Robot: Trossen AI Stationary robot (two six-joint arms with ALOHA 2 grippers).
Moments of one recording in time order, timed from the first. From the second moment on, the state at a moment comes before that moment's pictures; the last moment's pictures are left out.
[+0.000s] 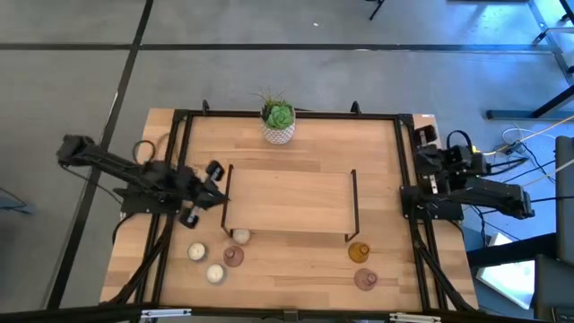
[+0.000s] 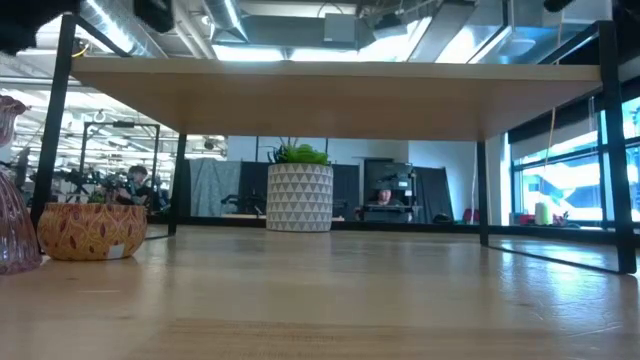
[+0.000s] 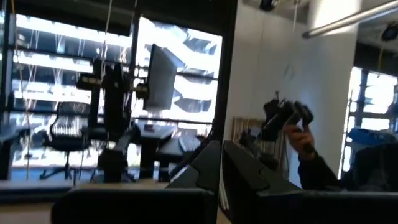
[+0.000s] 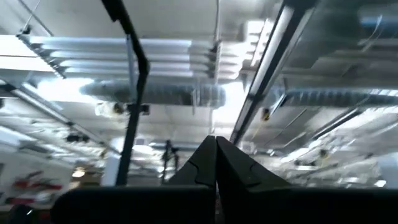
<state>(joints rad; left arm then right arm) -0.28 0.69 0.24 0.77 0.00 -0.13 -0.17 0.19 0.23 0.78 -0.22 0.17</state>
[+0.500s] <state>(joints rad) -0.55 1.22 1.00 -0.07 -0.60 0.10 -0.17 0.62 0.38 0.76 -0.26 0.19</state>
